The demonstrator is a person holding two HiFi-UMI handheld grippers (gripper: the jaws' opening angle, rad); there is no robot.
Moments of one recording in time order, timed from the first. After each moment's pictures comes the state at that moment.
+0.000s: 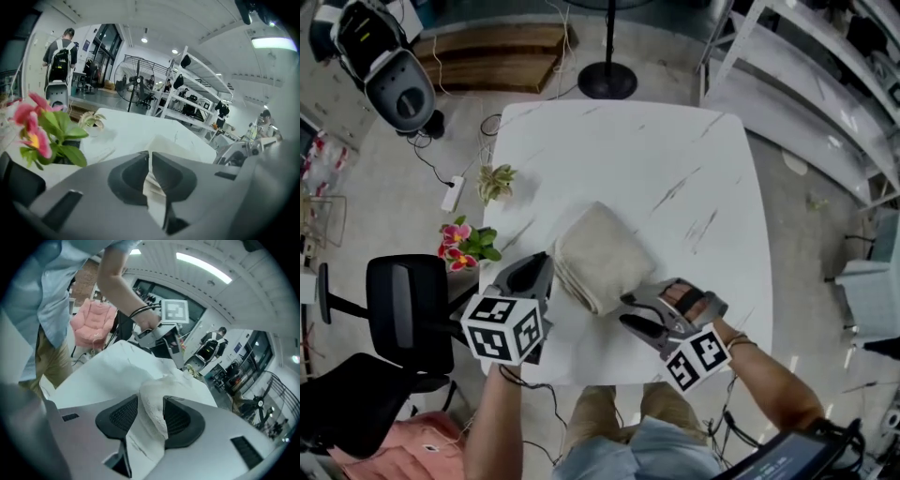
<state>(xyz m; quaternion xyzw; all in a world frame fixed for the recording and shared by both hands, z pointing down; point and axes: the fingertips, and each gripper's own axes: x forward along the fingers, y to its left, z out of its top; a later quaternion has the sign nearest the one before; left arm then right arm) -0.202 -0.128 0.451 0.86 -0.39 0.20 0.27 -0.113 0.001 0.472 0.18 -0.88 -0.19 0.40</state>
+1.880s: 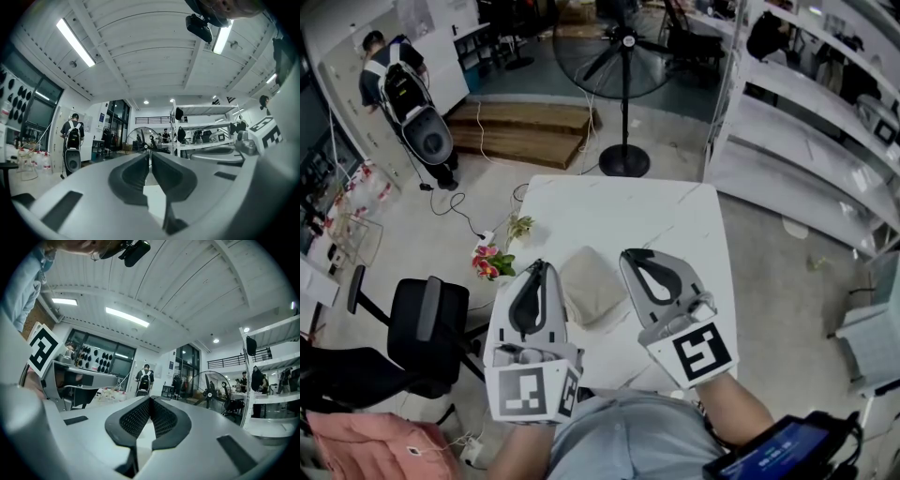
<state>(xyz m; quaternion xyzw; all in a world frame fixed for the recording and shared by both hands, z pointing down) -0.147 -0.018 0.151 0.83 -0.56 -0.04 -0.02 -0.043 -0.022 0.169 0.48 -0.87 -0.10 0.02</state>
